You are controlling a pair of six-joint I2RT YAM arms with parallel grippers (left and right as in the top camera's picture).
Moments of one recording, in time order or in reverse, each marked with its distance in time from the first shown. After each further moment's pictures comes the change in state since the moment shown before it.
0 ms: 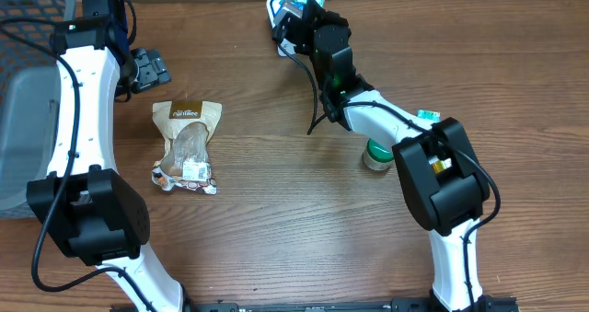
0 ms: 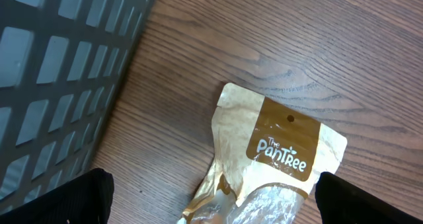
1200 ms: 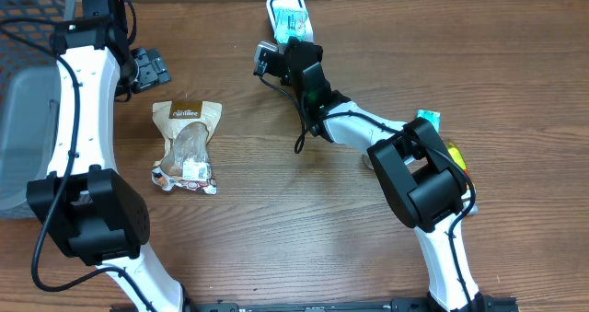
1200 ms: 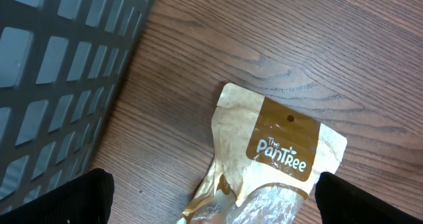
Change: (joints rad) left arm 0.000 0.000 0.000 0.000 0.000 0.000; right arm 0.082 0.079 0.004 -0.194 0.047 -0.077
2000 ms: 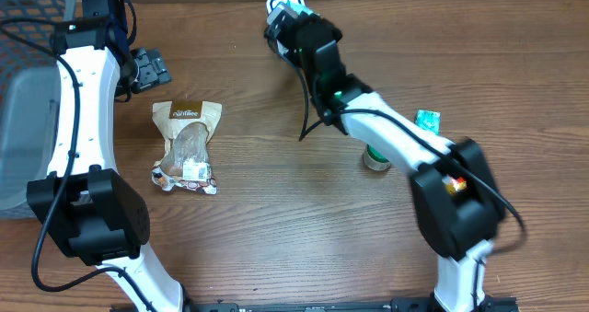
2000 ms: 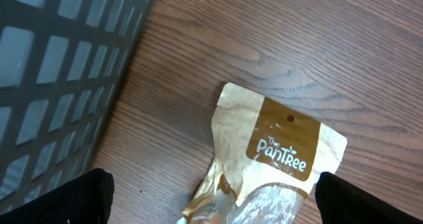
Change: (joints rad) left arm 0.000 0.000 0.000 0.000 0.000 0.000; right arm -0.012 -0.264 0.004 -0.242 0.038 0.376
